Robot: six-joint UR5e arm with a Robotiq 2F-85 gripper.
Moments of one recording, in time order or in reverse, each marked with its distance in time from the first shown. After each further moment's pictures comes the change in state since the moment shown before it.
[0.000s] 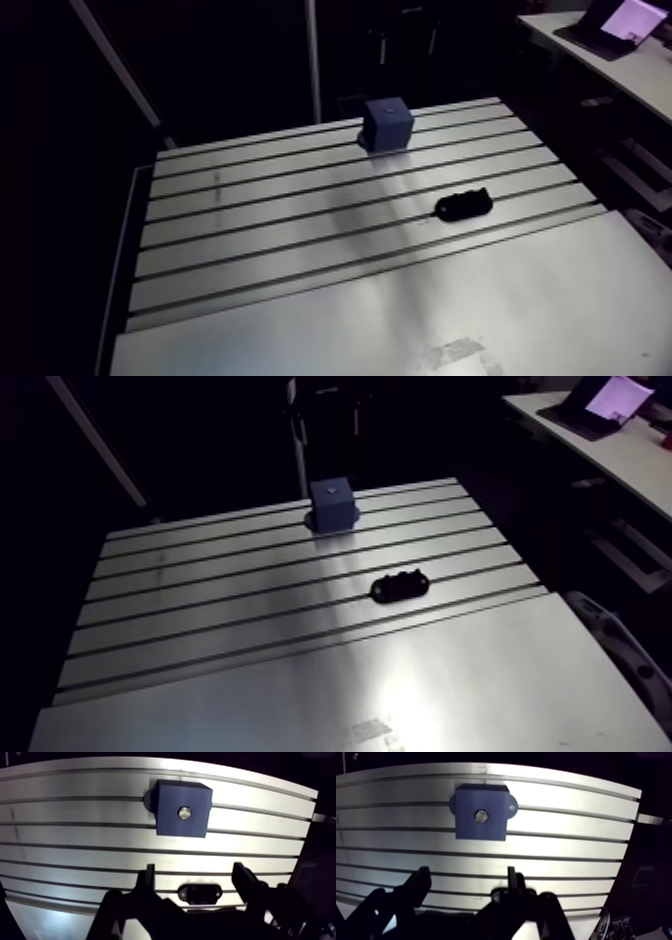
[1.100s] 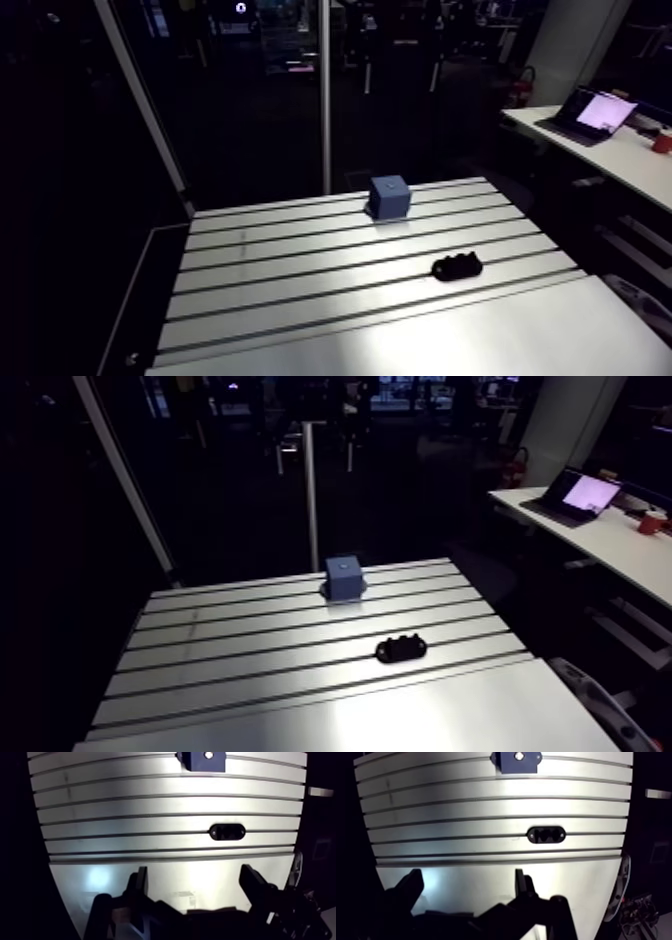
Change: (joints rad) arm 0.043 -0.262 0.002 0.266 0.062 0.154
